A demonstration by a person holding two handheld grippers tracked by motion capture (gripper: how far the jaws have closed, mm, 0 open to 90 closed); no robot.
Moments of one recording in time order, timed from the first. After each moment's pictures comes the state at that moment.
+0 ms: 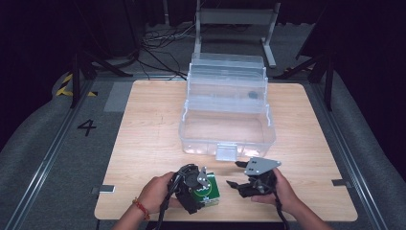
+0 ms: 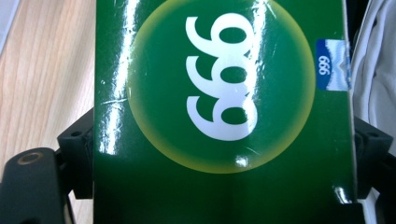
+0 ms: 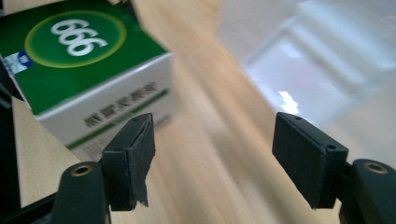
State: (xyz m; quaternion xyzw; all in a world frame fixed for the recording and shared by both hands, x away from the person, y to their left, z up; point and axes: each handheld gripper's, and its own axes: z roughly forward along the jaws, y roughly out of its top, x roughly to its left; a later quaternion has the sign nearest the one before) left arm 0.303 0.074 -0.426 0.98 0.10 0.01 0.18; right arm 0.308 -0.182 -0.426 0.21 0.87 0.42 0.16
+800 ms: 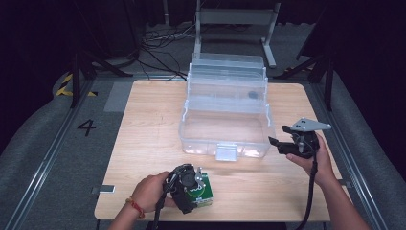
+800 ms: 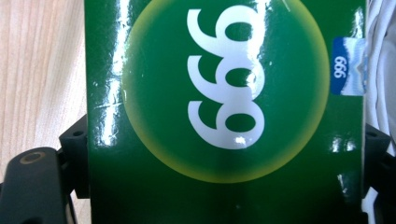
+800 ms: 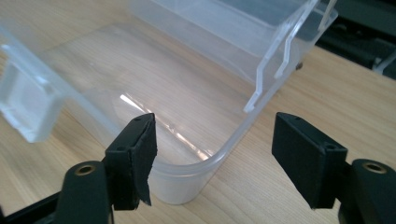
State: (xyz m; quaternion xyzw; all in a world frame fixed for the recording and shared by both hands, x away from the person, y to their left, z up) left arm 0.308 0.082 -0.424 0.99 0.10 0.00 0.13; right arm 0.384 -0.285 -0.383 0.39 0.80 0.38 0.24
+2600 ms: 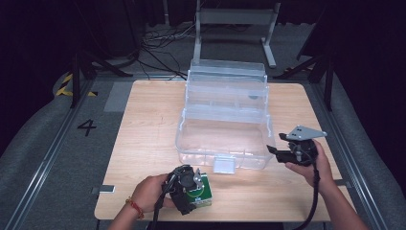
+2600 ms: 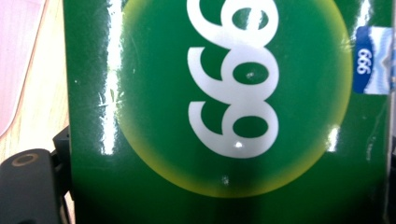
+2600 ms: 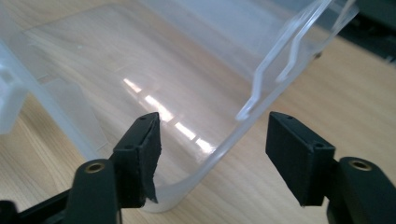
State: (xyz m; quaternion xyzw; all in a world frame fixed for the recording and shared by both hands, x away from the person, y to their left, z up) left arm 0.307 0.087 -0.432 0.98 0.10 -0.01 0.14; right arm 0.357 -0.280 -0.380 0.35 0.82 0.37 0.26
